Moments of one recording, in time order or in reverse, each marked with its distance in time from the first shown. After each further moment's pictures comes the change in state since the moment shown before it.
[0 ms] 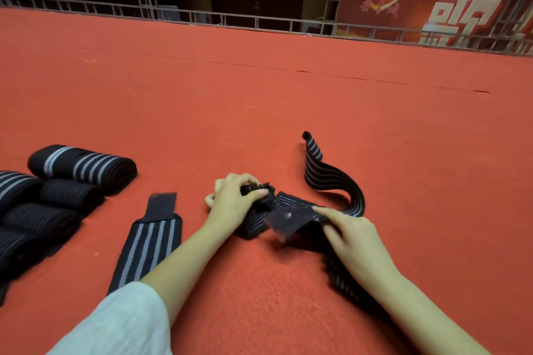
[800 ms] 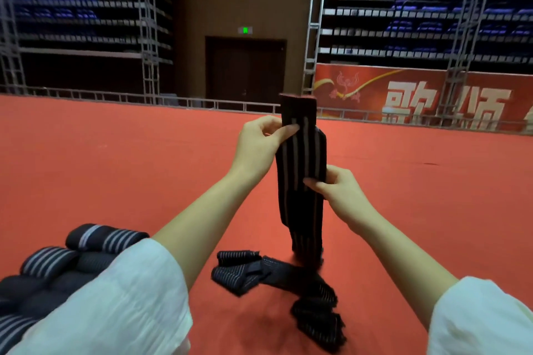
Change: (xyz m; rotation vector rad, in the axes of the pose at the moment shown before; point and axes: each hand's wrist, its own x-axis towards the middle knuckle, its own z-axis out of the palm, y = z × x) left_hand -0.039 0.236 -0.149 -0.625 0.081 0.551; right_hand 0.060 -0.111 -0.172 0.590 0.121 0.030
